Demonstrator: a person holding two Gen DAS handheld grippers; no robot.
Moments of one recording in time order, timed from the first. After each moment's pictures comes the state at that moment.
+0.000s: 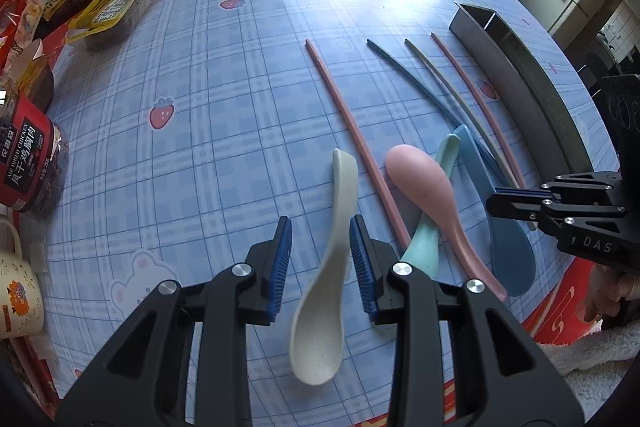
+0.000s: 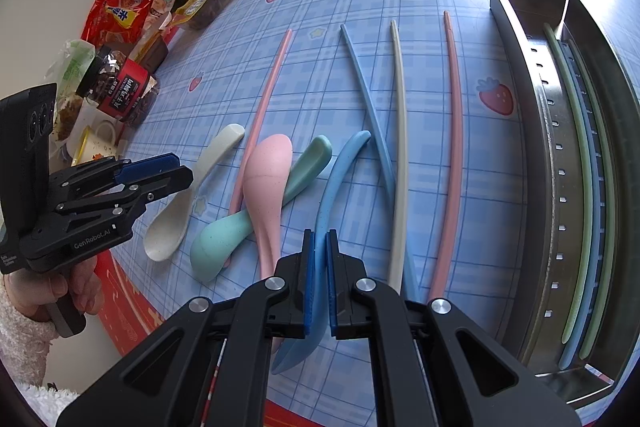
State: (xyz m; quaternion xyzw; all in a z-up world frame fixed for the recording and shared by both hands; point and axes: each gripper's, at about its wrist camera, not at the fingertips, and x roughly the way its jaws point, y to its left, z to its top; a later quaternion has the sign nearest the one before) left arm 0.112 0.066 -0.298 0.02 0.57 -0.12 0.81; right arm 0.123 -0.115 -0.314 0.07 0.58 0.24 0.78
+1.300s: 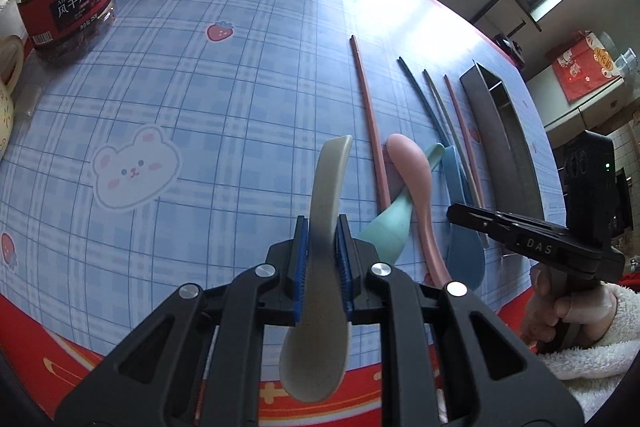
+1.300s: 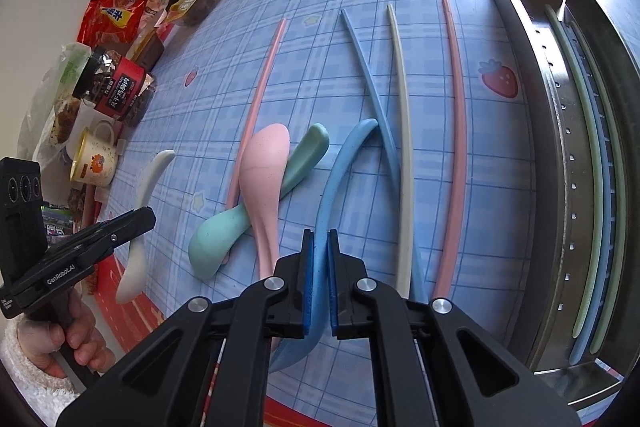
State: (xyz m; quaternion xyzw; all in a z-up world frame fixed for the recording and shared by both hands) left arm 0.046 0.111 -0.293 -0.17 0.55 -0.07 0.82; right arm 0.122 -0.116 -0.320 0.09 0.59 0.24 0.76
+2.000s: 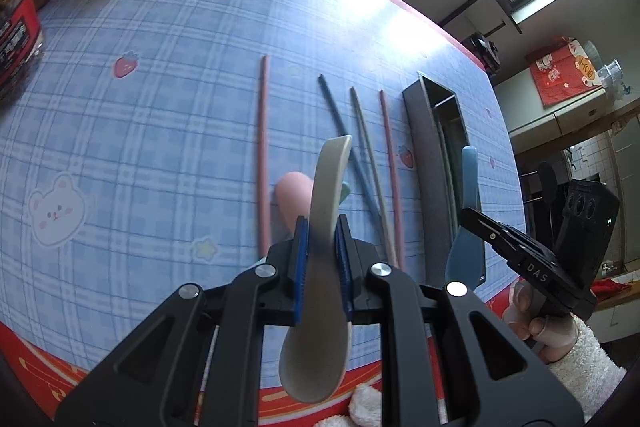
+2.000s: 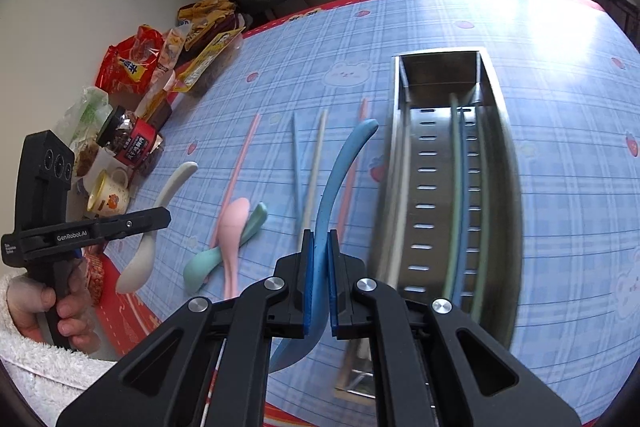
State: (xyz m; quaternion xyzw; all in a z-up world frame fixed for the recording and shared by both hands) left arm 0.113 0.039 -0.256 -0.20 0.56 -0.12 0.79; right arm 0.134 -0.211 -0.260 0.10 0.51 0.23 0.82
